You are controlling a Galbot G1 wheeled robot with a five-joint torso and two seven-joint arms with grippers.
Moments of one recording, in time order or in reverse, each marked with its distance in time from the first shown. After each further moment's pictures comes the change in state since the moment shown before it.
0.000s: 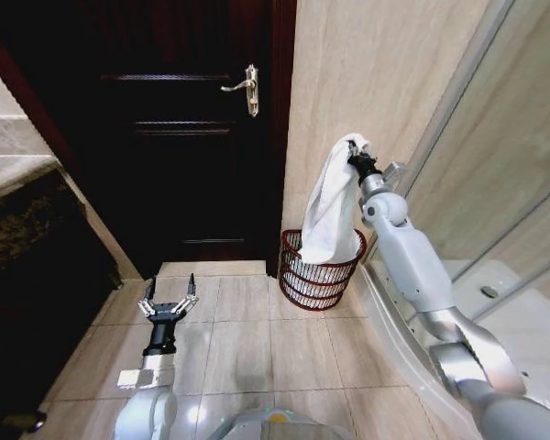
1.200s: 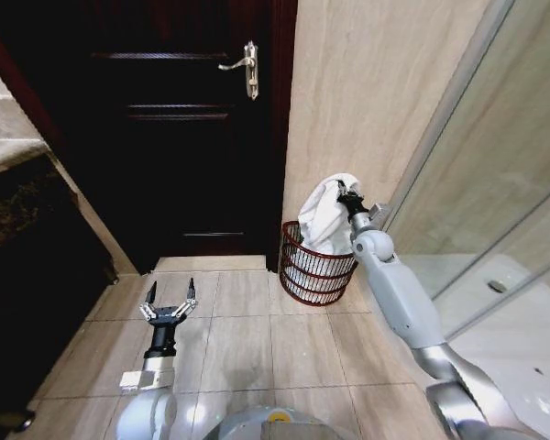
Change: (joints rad) left arm -0.010 0.030 -0.003 0.057 -0.007 -0.024 -0.008; right arm -0.215 0.026 0.054 0.058 -0.075 0.019 -0.024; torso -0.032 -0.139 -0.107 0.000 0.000
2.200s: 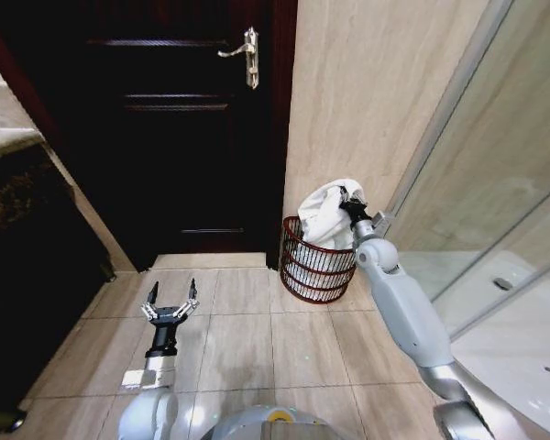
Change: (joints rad) left arm -0.002 -0.003 0.005 0.016 0.006 -0.005 0.000; right arm -0.109 -0.023 0.045 0.147 -0.008 -0.050 0.053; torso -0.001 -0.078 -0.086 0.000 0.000
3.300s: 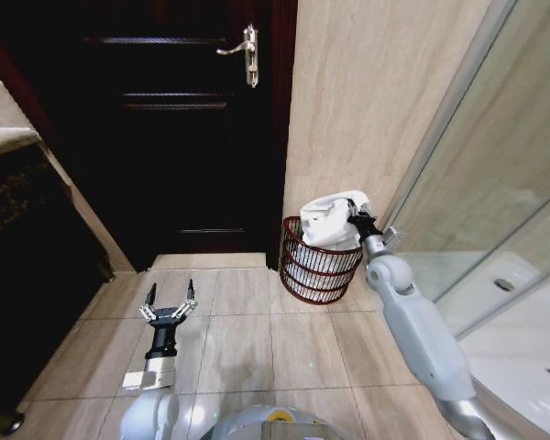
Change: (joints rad) left arm -0.016 -0.006 0.010 0.015 0.001 -0.022 -0.019; right arm -0.179 -0.032 0.084 0.144 -0.027 -0.040 -0.003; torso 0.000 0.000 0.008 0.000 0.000
